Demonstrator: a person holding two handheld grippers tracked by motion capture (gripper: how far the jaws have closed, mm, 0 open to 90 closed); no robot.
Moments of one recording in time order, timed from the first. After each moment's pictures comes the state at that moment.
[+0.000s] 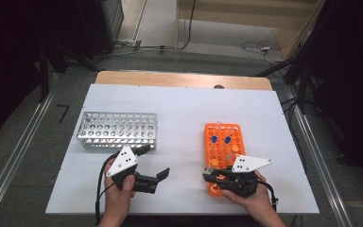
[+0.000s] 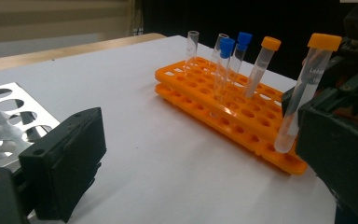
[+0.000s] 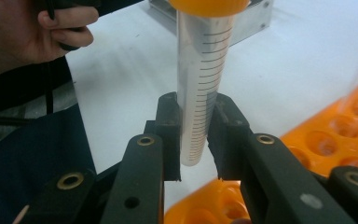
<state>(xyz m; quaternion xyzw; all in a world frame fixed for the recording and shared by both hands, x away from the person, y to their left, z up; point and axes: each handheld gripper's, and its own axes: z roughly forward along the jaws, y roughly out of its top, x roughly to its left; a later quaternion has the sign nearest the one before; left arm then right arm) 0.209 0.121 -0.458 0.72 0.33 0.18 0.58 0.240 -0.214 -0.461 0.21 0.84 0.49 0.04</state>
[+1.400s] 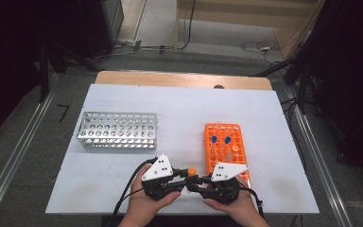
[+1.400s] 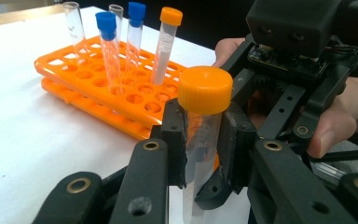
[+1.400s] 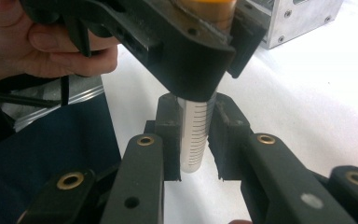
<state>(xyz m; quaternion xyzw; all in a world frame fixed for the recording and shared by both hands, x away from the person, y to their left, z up) 0.204 0.054 -0.455 0.78 0.25 0.08 0.57 0.226 -0.172 -0.470 0.17 0.86 0.48 0.02</state>
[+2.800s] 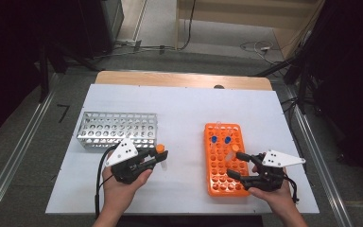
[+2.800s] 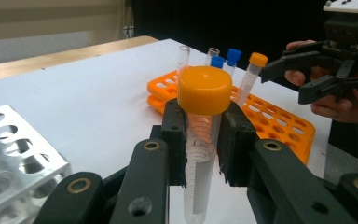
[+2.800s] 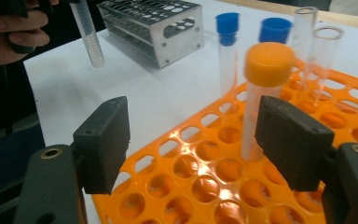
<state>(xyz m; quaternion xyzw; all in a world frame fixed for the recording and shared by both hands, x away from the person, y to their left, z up) 0.220 0.127 -0.431 0.72 0.33 0.16 0.58 0.256 -0.283 -0.455 0.26 0.80 0.53 0.09</state>
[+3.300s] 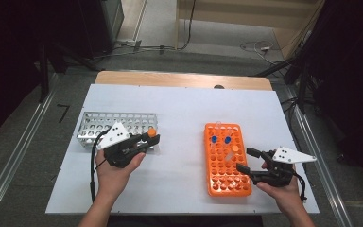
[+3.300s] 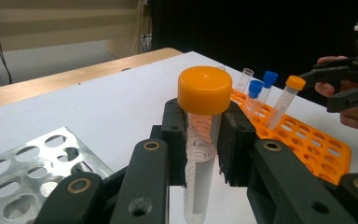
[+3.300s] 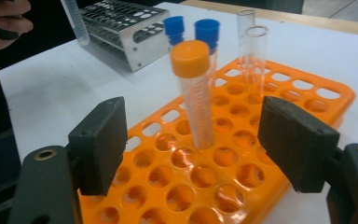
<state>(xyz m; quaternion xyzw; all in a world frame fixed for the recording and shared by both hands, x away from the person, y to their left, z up) 0.249 0.148 -0.417 0.71 0.34 0.19 0.58 0.266 -0.308 -0.455 0.29 0.79 0.53 0.11</state>
